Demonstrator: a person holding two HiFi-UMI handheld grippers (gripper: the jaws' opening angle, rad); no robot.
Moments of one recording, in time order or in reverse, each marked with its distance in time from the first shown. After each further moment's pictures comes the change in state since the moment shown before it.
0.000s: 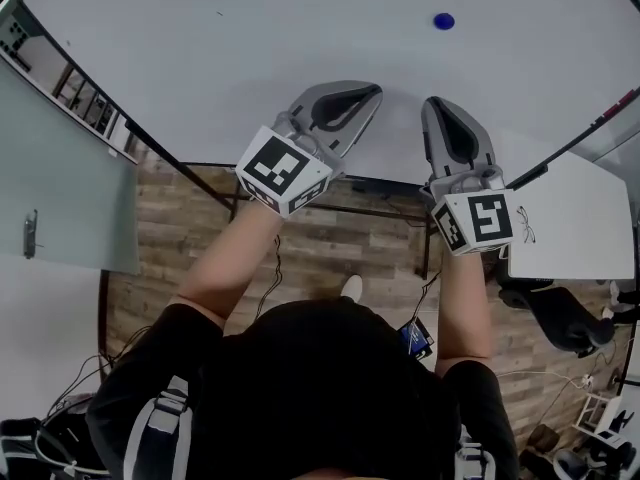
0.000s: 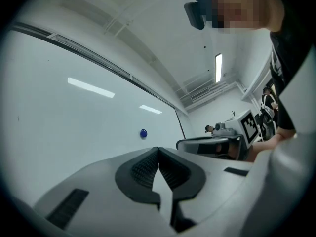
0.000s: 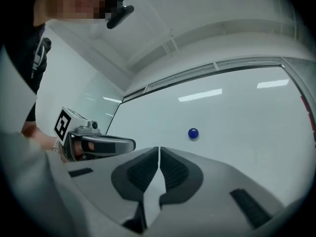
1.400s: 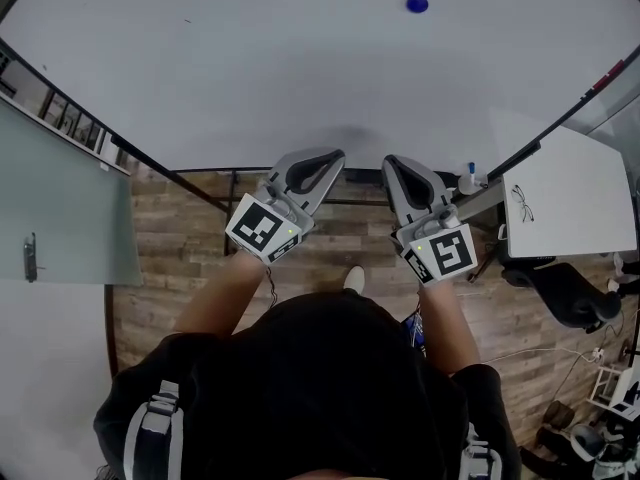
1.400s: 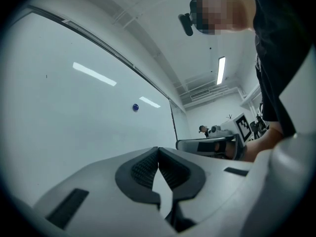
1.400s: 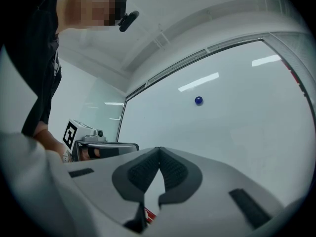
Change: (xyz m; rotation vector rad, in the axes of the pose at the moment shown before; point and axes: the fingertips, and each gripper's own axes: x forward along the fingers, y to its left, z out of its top) left arm -0.059 -0.054 -0.091 -0.121 0.067 -0.042; right arm -0.056 0.064 -0.086 0.164 0.059 0.078
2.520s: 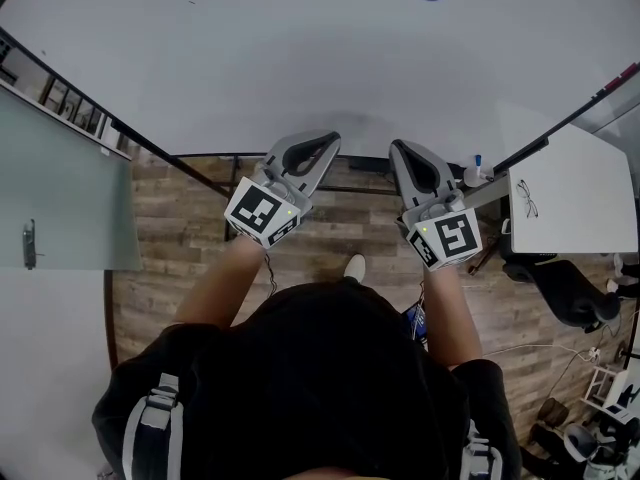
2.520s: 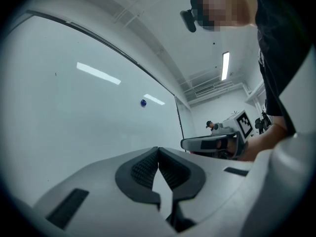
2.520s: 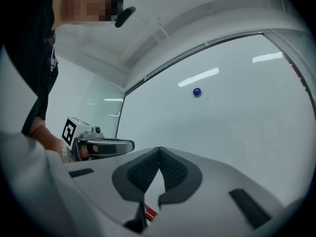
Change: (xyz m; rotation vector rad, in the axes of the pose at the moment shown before) left arm -0.008 0.022 -0.016 0.002 0.034 0.063; right arm 0.010 -0.009 -0.019 0.003 0.051 -0.003
